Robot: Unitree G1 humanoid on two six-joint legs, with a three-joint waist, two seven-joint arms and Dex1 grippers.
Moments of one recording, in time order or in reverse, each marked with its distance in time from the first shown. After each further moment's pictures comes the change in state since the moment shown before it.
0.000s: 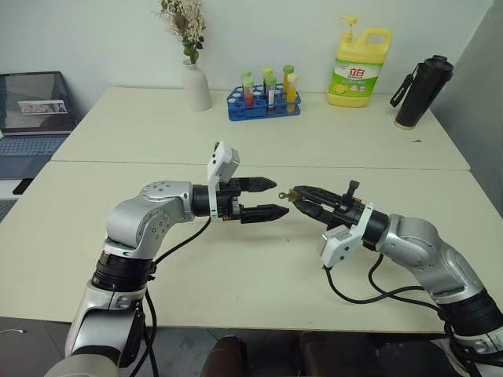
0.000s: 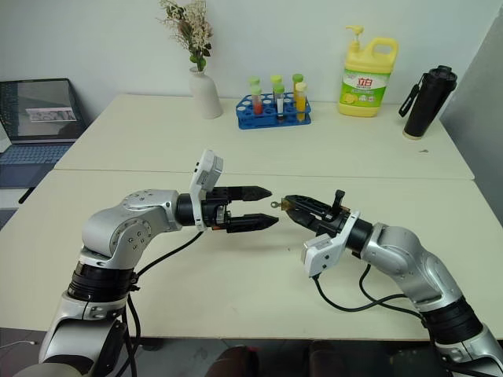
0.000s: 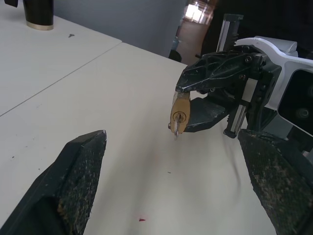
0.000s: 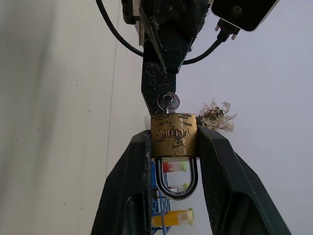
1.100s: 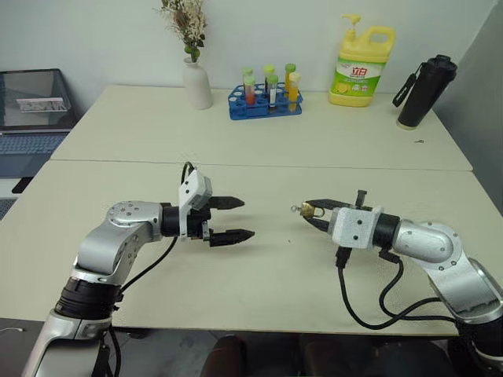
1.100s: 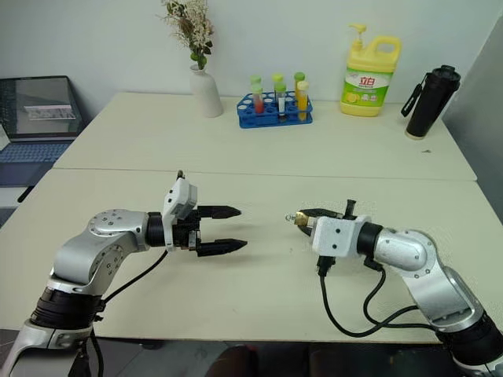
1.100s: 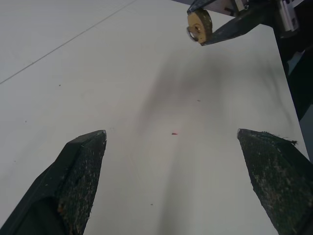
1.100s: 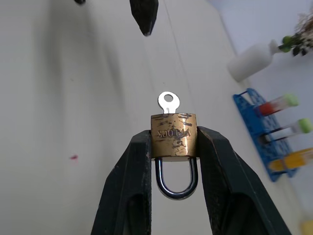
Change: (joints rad) left arm 0.192 0.165 0.014 -0.011 0.117 -0.227 -0.078; right arm 0.084 -0.098 -0.011 -0.234 0.318 0.549 0.240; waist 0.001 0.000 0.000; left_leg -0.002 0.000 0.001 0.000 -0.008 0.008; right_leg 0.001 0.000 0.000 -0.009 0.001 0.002
